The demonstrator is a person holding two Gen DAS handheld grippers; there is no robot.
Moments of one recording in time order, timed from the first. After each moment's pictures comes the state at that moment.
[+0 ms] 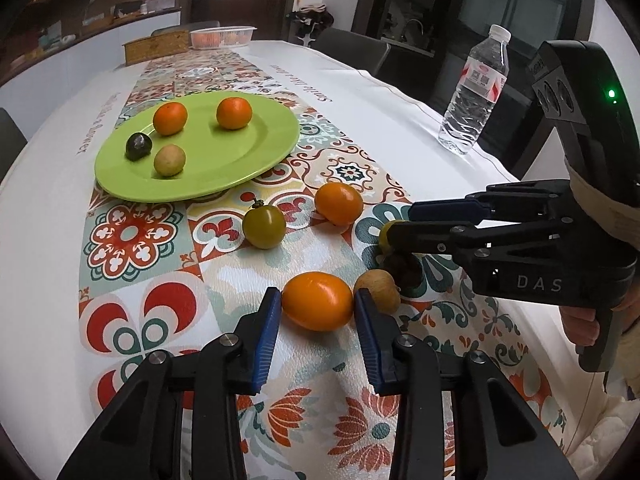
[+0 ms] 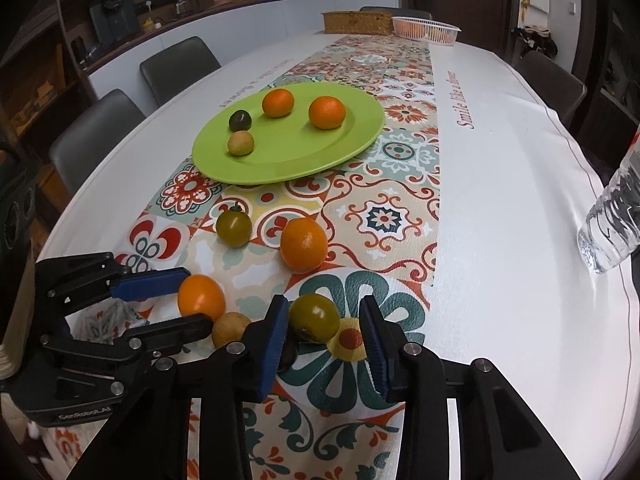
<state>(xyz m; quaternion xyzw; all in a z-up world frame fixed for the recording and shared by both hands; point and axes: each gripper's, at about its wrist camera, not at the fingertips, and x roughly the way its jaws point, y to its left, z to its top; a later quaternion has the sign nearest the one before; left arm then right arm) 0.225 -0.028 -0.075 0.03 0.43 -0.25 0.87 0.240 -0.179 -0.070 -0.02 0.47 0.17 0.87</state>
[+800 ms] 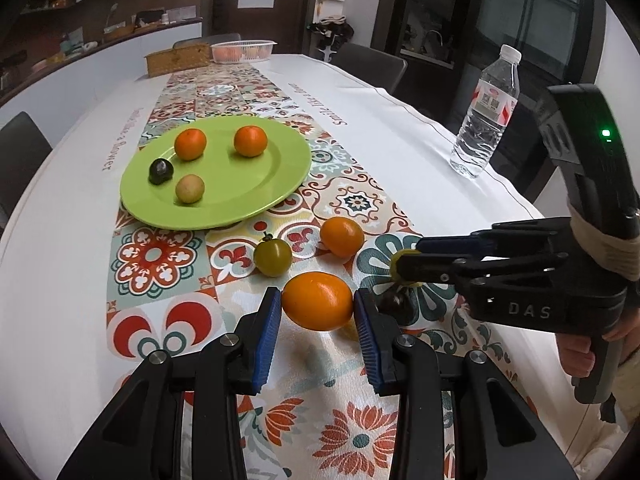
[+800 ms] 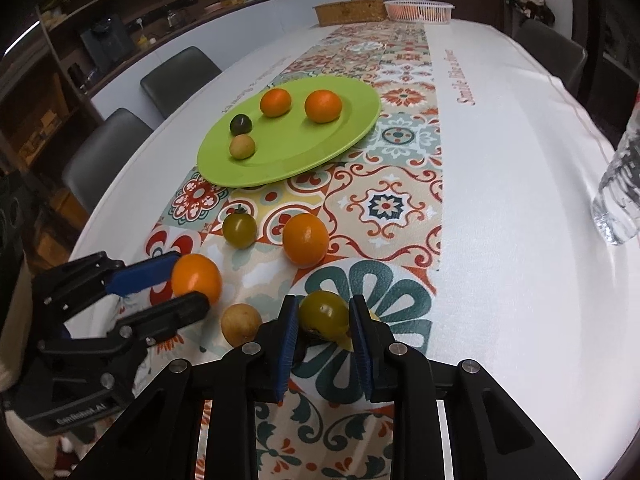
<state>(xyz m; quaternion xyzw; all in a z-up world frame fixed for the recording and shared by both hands) 0.219 -0.034 -0.049 0.03 0.41 -0.21 0.89 0.240 -0.194 -0.067 0.03 0.48 0.18 0.86</state>
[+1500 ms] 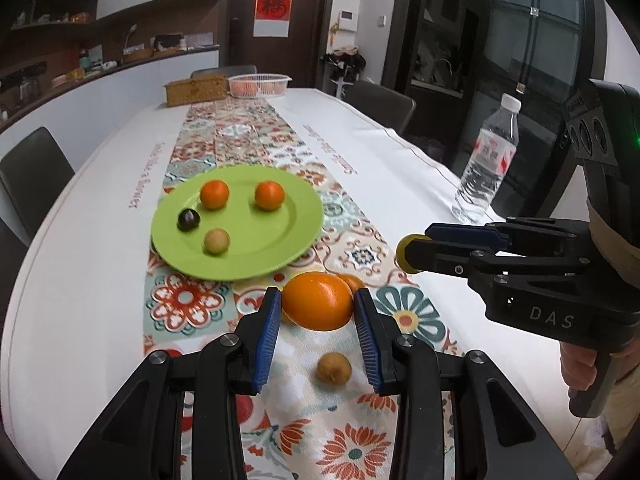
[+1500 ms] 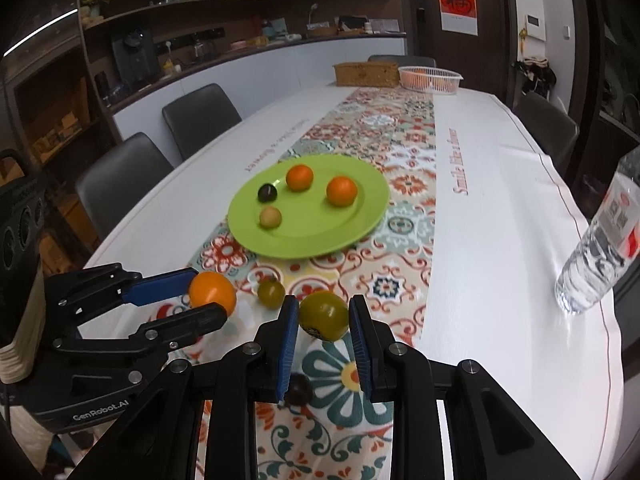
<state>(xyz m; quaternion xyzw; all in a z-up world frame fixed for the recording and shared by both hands) 0.216 -0.025 0.000 0.02 0.36 -0.18 0.91 0.230 -0.185 -0.001 0.00 0.38 0.19 0.90</state>
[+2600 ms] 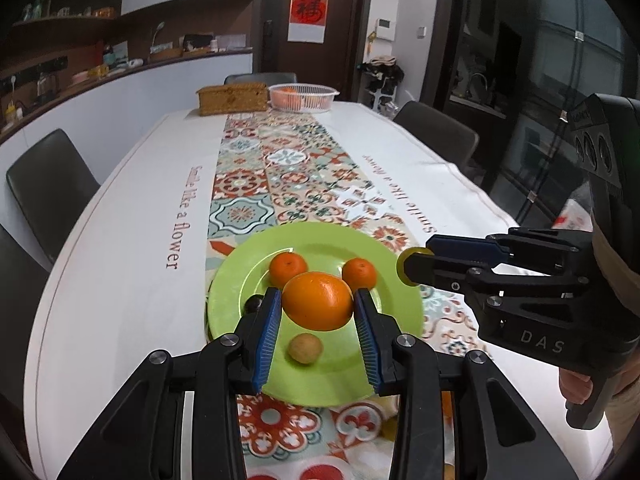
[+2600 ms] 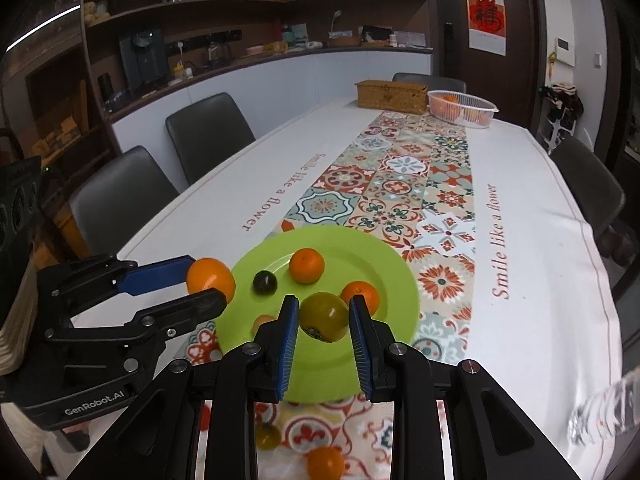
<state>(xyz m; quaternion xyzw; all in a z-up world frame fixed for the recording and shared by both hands) 0.348 0.026 0.010 0.00 0.37 -0.14 0.92 0.361 -0.133 0.015 -0.03 0.38 0.22 0.90</state>
